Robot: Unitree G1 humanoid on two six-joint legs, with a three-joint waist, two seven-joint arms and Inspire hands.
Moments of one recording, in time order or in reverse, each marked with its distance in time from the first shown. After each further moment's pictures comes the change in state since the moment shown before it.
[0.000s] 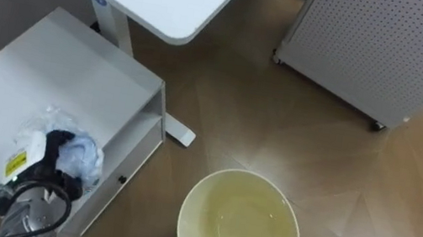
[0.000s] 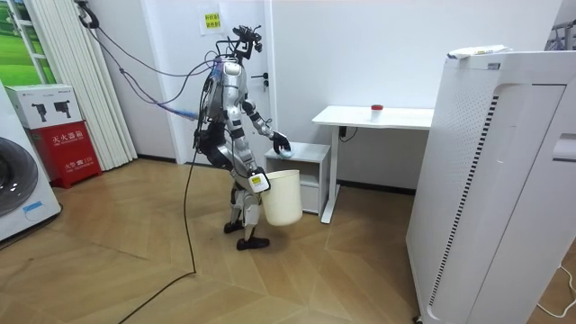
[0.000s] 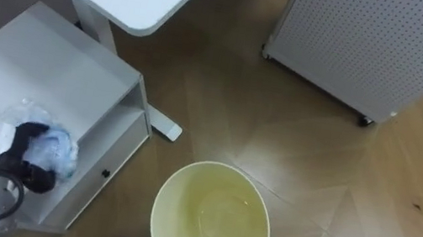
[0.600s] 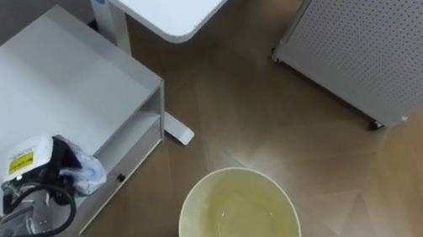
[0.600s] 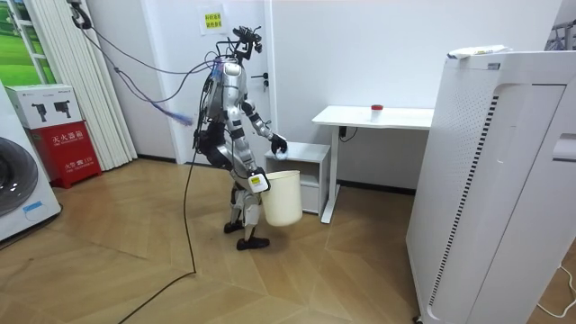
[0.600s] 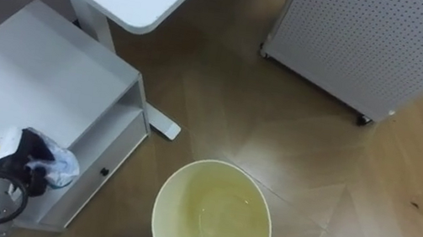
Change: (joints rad) left arm 0.014 -0.009 -0.043 0.001 0.120 0.051 -0.010; right arm 0.001 -0.003 0.001 -0.008 0.063 0.021 0.001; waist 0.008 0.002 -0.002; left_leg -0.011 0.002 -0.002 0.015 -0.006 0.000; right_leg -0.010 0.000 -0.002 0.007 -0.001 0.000
